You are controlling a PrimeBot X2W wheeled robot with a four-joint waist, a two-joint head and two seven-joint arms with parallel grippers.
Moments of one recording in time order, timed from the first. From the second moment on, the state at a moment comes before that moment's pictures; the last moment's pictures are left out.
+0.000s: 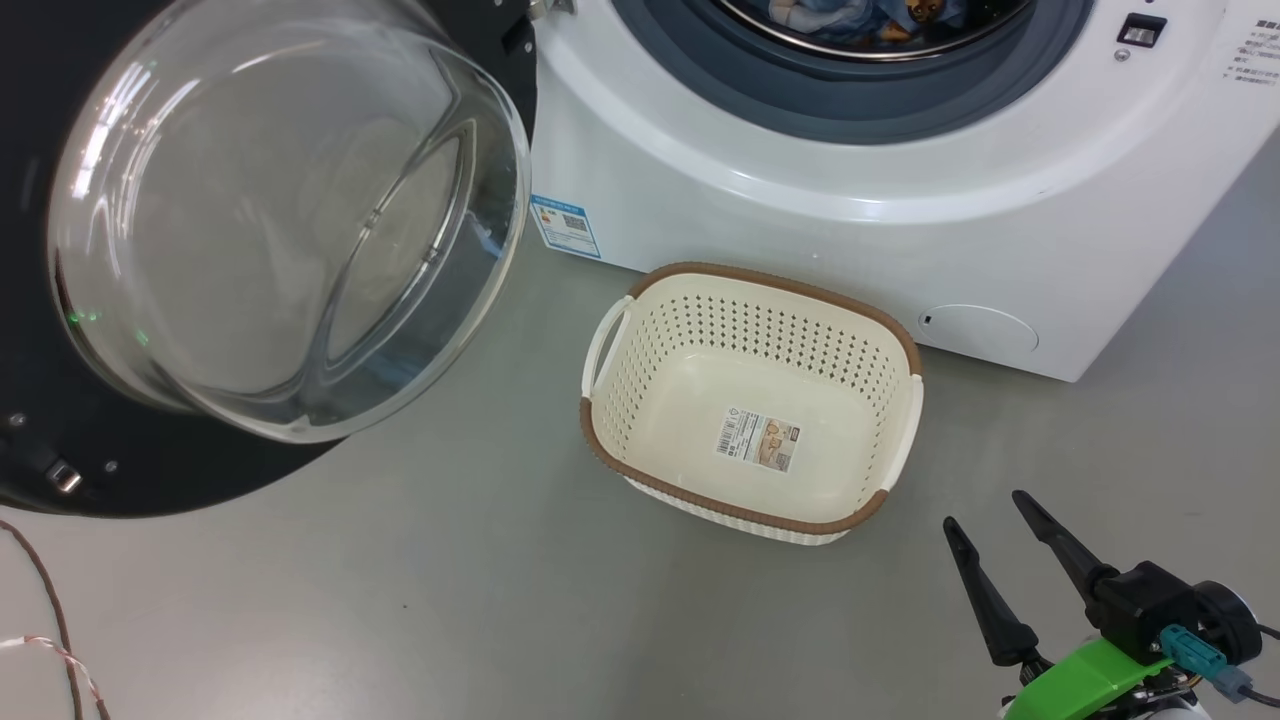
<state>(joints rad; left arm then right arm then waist) -0.62 0.29 0.57 0.72 -1.61 -0.12 0.31 -0.06 -0.24 0.12 0.22 0.18 0.13 -0.26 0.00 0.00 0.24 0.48</state>
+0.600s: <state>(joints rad) -0.62 0.30 0.54 0.72 -1.59 -0.12 0.41 -0.06 -0.29 0.15 0.22 0.18 0.13 -0.26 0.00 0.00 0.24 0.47</state>
